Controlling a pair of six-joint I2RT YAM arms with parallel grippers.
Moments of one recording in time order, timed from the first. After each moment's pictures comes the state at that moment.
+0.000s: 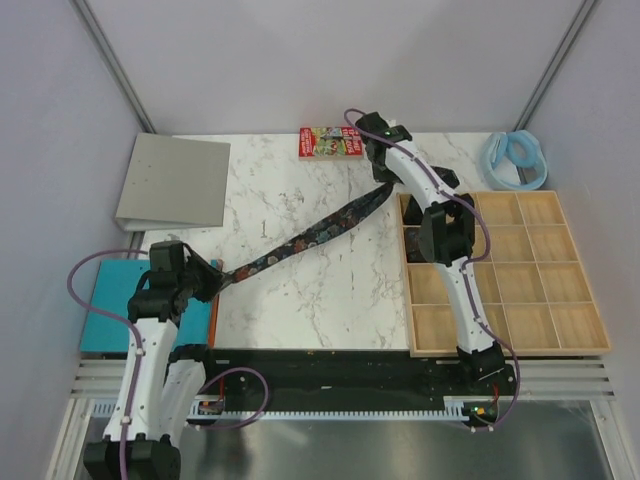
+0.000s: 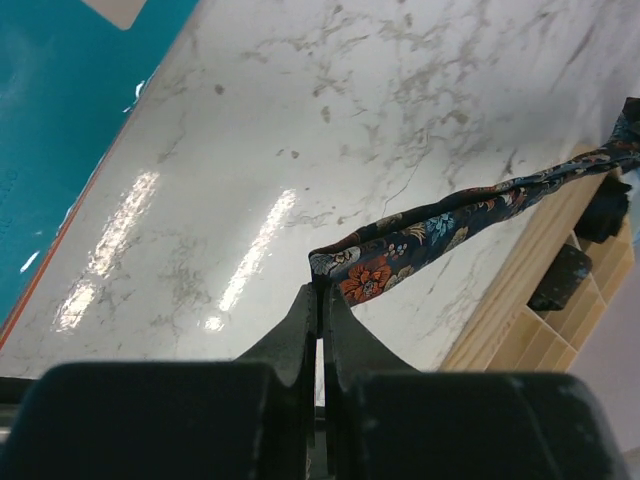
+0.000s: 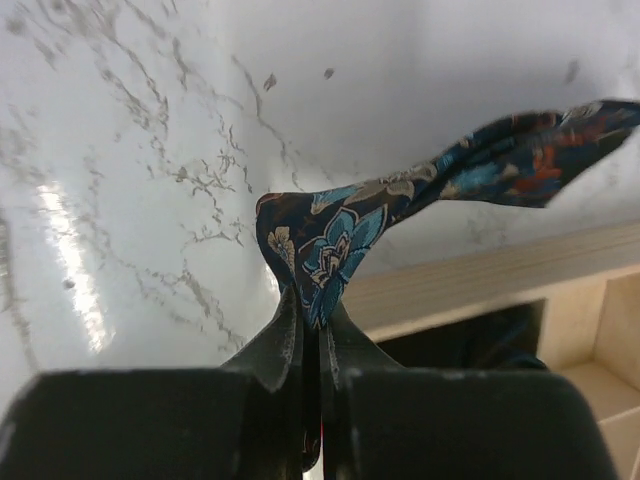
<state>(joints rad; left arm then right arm) 0.06 0.66 0.63 -0.78 0.22 -0.85 0.38 2.48 2.44 -1.08 0.49 0.31</state>
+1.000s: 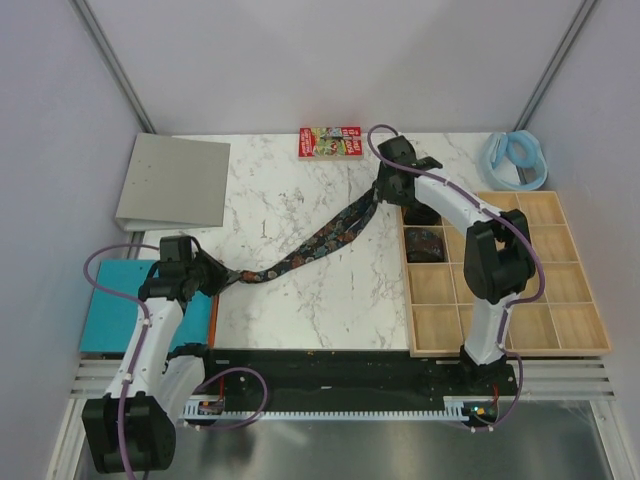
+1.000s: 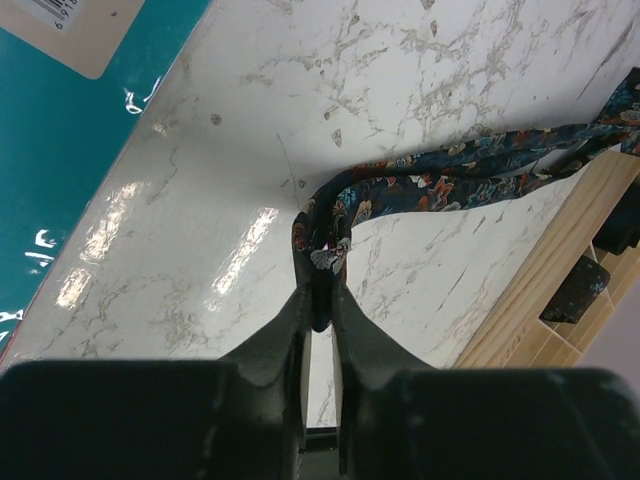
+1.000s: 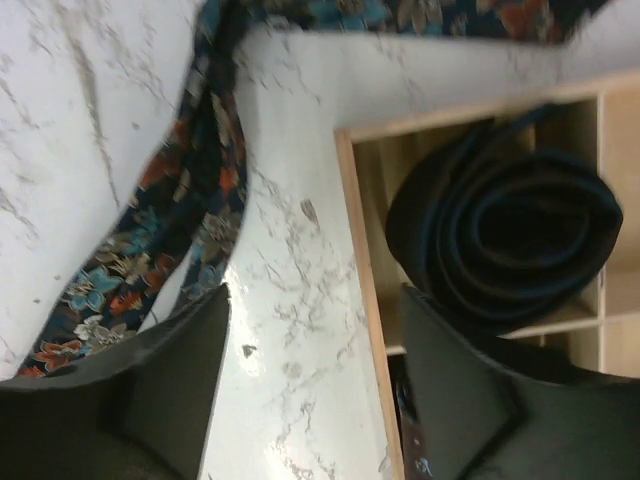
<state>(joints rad) 0.06 0.87 0.56 -0.59 0.26 -0.84 0.39 1.97 1.65 -0.67 0.32 0.50</state>
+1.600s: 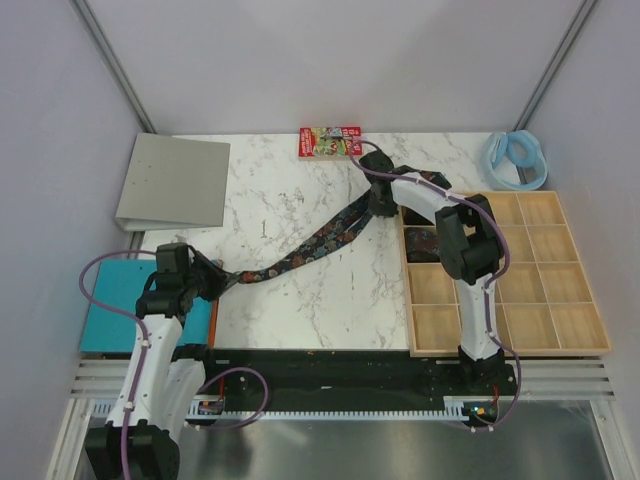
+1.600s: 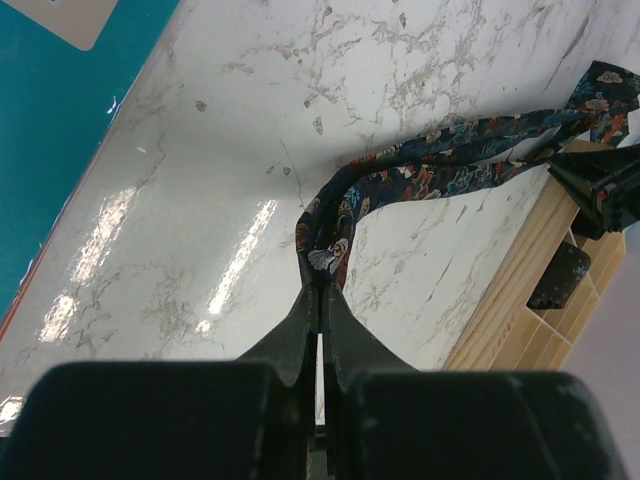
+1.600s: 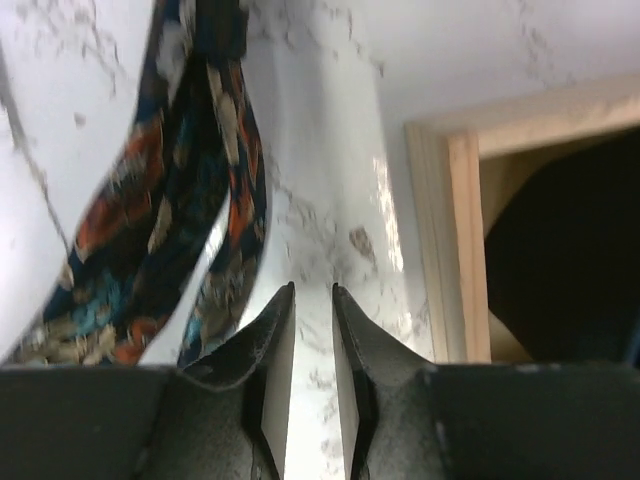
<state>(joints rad) 0.06 0.72 0.52 -0.61 0.27 -0.85 0.43 2.13 1.62 -0.61 0.32 0.59</state>
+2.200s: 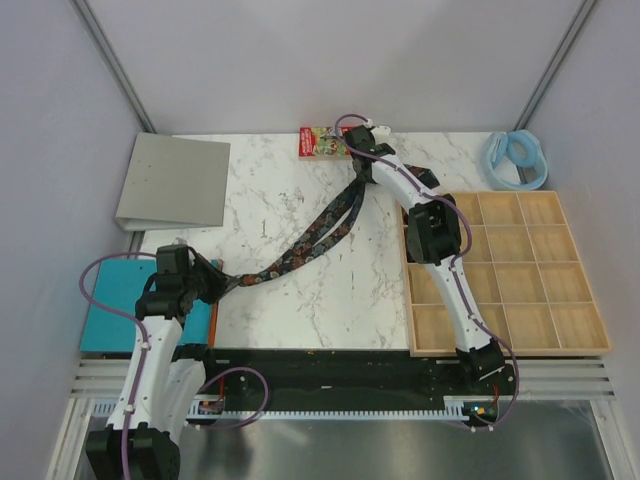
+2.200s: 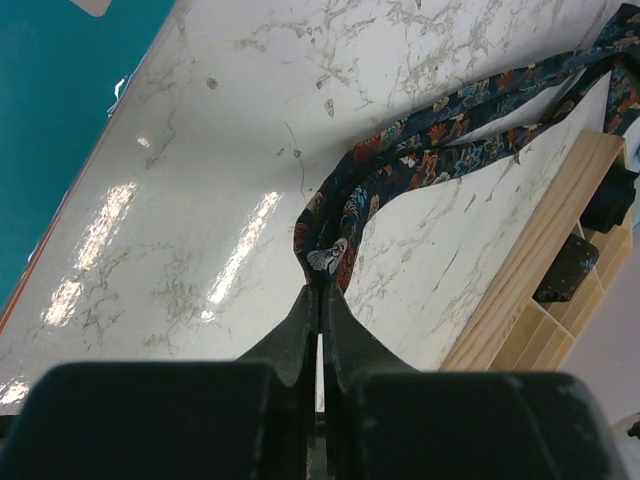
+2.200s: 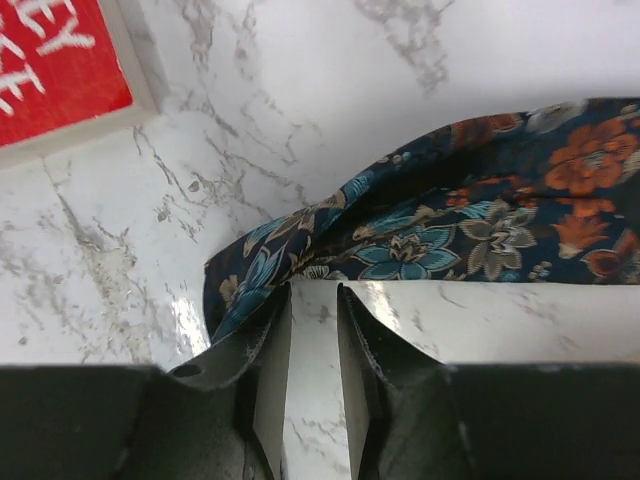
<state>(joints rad) 0.06 0.70 0.52 -0.66 0.27 -0.85 0.43 2.63 2.43 -0.77 0.57 0.56</state>
